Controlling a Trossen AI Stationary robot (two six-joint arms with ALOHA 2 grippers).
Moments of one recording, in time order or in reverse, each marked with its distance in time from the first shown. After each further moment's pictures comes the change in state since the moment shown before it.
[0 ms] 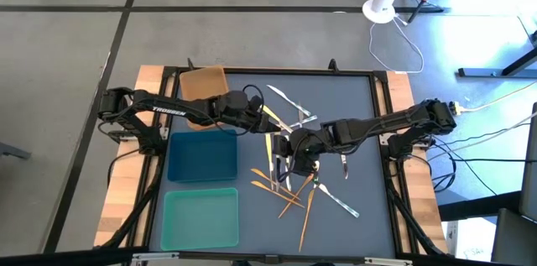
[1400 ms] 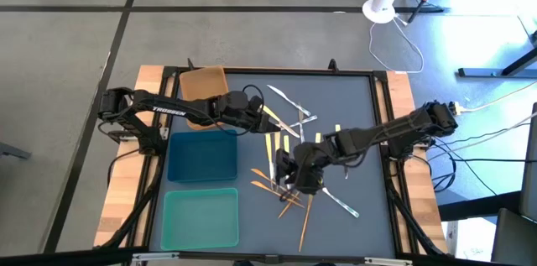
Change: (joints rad) left arm 0.000 0.000 0.000 -0.011 -0.008 0.024; right arm 0.098 0.000 0.000 0.039 -0.223 0.419
